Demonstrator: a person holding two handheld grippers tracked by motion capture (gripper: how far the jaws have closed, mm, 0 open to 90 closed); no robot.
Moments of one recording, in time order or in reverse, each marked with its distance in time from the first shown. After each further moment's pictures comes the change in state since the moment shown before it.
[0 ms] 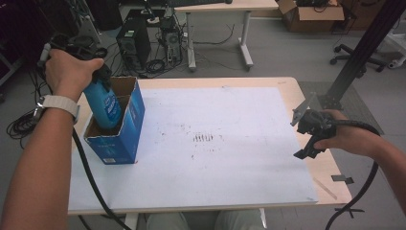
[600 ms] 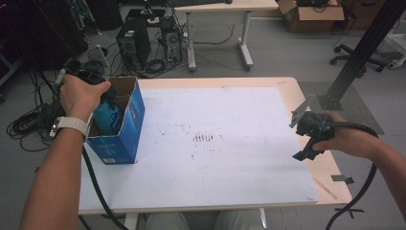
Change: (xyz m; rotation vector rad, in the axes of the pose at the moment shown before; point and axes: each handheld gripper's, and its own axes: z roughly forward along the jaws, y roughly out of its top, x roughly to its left) left arm 0.001 -0.012 0.063 0.030 0.007 0.025; right arm 0.002 0.000 0.005 0.004 0.007 0.002
